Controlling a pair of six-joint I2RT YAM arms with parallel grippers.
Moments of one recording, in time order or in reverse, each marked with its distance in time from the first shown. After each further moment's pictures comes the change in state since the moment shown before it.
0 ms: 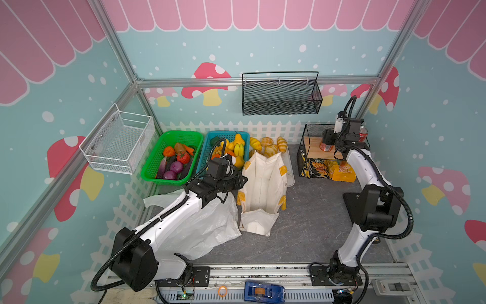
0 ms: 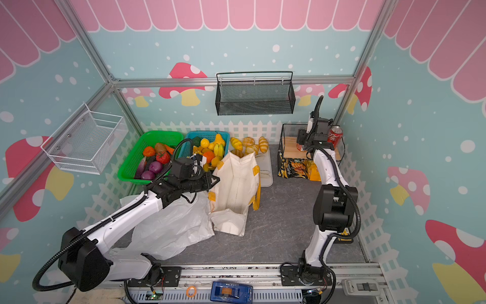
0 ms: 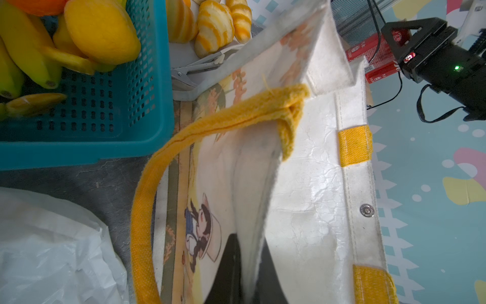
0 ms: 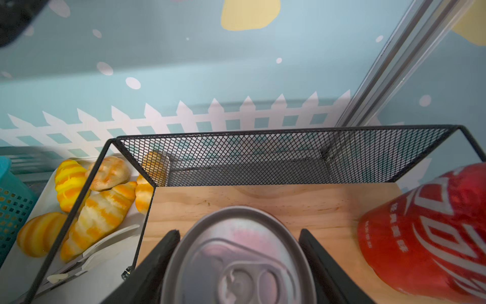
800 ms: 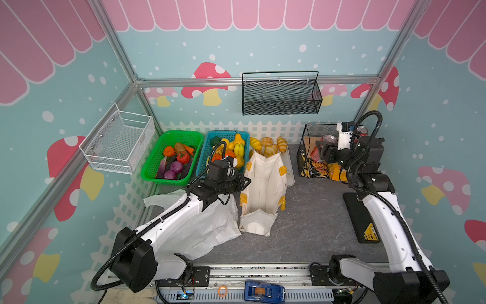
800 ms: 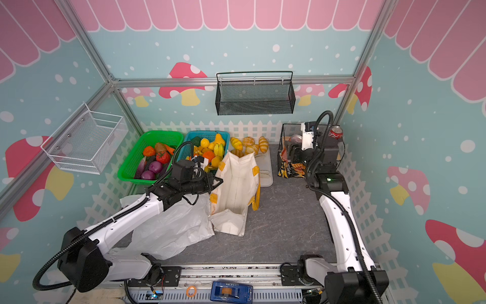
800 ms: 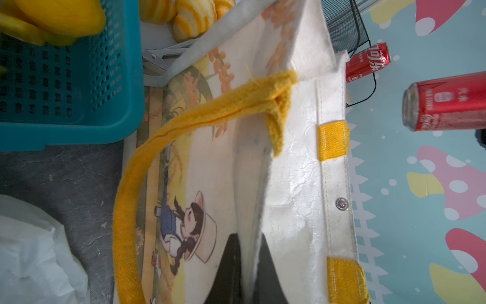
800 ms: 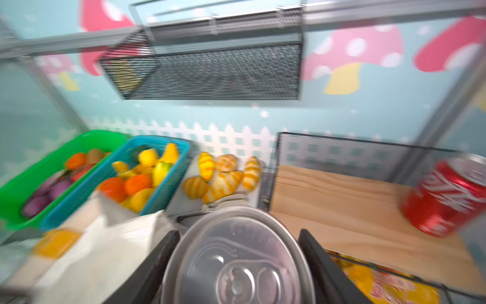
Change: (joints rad) left arm -0.019 -0.008 -0.052 0.092 0.072 -0.089; right arm 0.223 -0.722 -0.435 -0.017 -0.226 0.047
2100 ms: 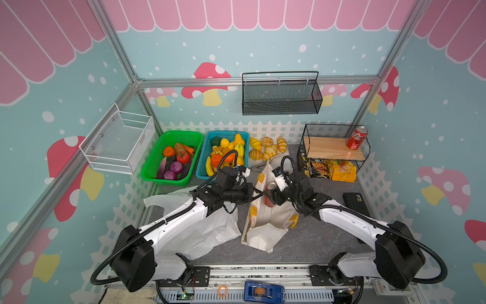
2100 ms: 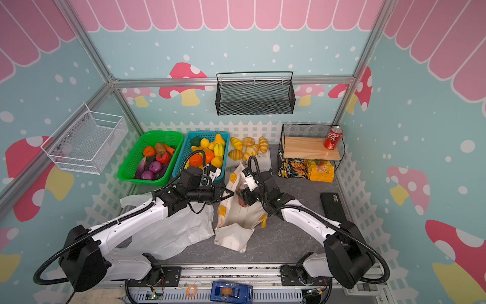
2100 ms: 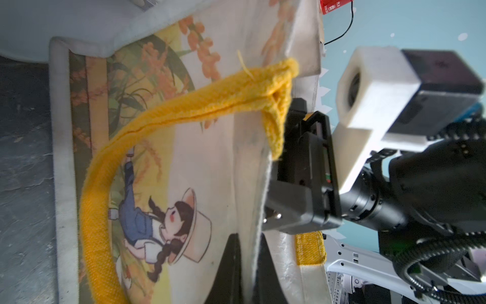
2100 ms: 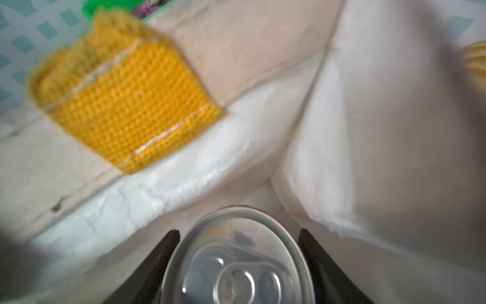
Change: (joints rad) left arm -0.106 0.005 -0.050 0.037 0.162 -0.090; right arm 0.492 0.222 -0.459 0.318 0.079 -0.016
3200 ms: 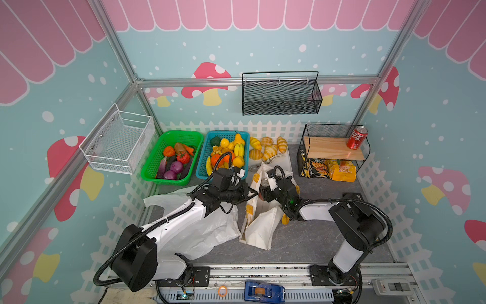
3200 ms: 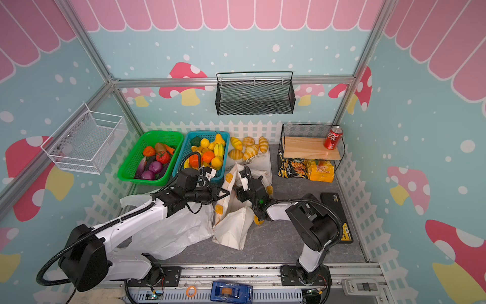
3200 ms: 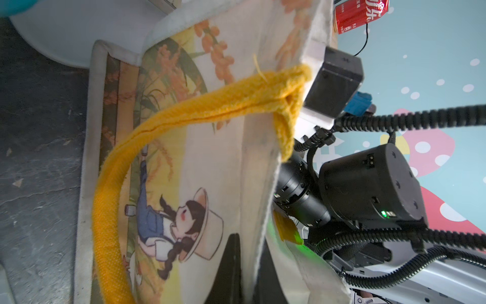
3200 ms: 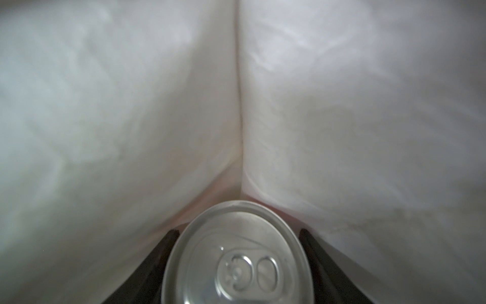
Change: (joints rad) left arm 0.066 0.003 -0.073 0.062 0.011 -0.003; right arm 0.024 0.360 -0.083 0.614 0.232 0.049
